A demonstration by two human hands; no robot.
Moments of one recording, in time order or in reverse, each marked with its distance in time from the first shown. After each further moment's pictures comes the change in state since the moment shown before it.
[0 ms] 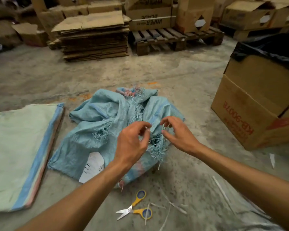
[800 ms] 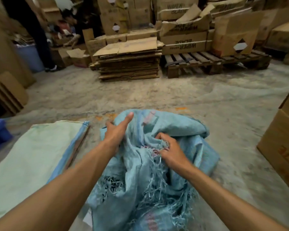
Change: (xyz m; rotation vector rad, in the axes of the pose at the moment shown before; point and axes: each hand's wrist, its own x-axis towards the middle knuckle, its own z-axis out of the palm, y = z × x) left_hand 0.137 -0.108 -0.044 -0.388 0.135 -1.103; right_hand 0.120 -0.031 0.057 0.697 -0.142 0.000
